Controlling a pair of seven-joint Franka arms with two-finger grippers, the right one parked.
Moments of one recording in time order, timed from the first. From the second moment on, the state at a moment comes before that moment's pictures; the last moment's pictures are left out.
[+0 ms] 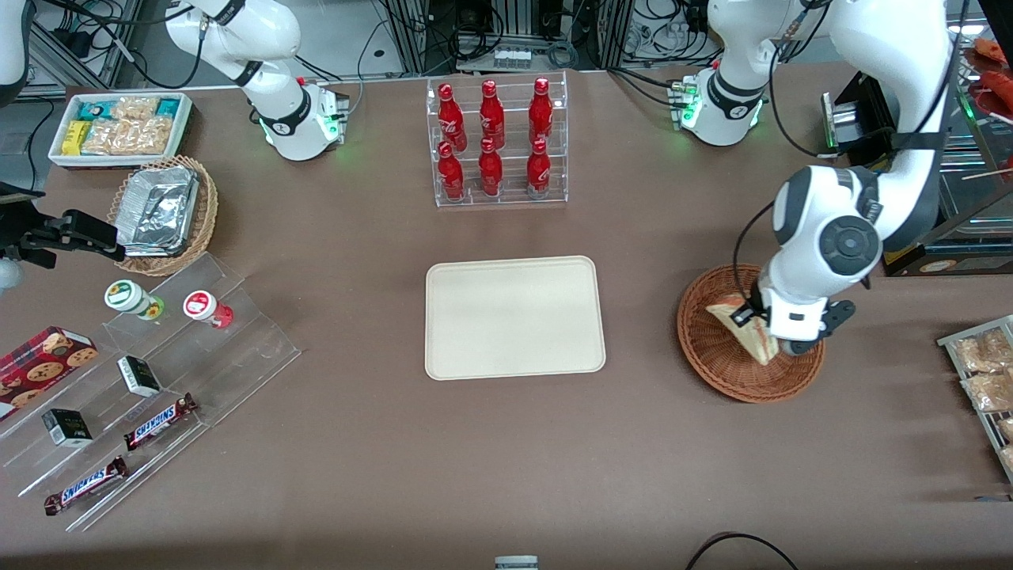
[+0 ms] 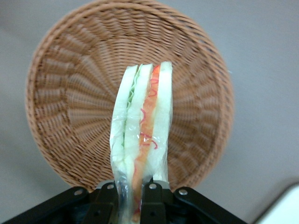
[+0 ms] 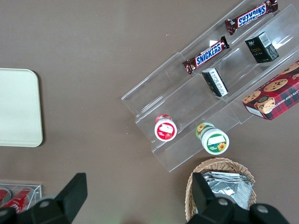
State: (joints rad) arm -0.13 0.23 -0.08 -2.03 0.07 2.16 -0.84
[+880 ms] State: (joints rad) arm -0.38 0.49 -0.27 -1.65 0.03 1.99 -0.77
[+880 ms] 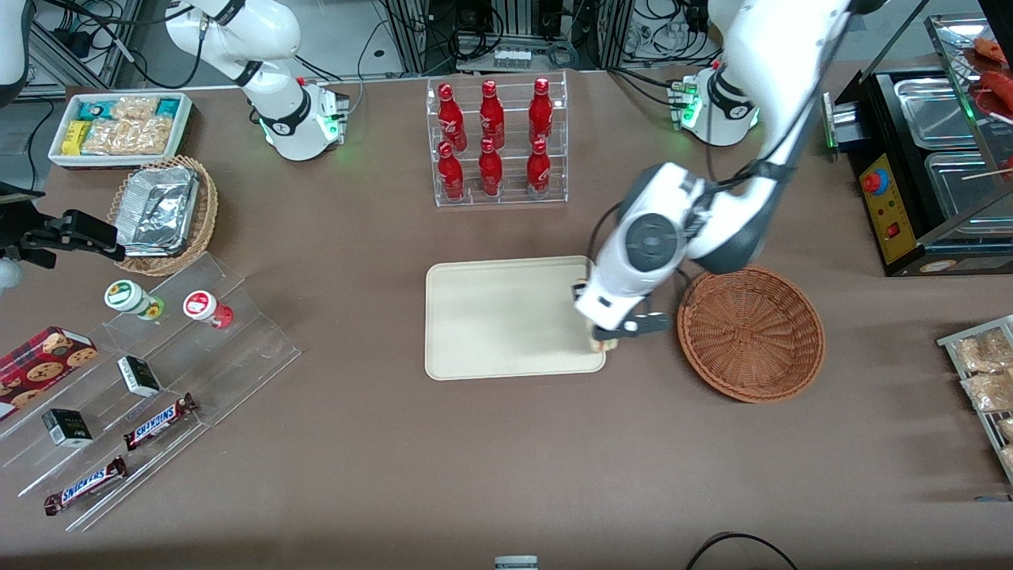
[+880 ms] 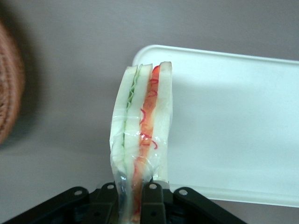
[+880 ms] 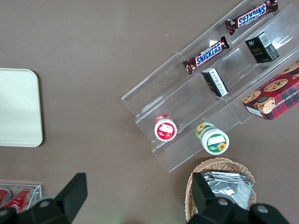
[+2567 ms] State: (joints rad) arm -0.62 0.87 -0.26 -1.22 0.17 1.88 -1.00
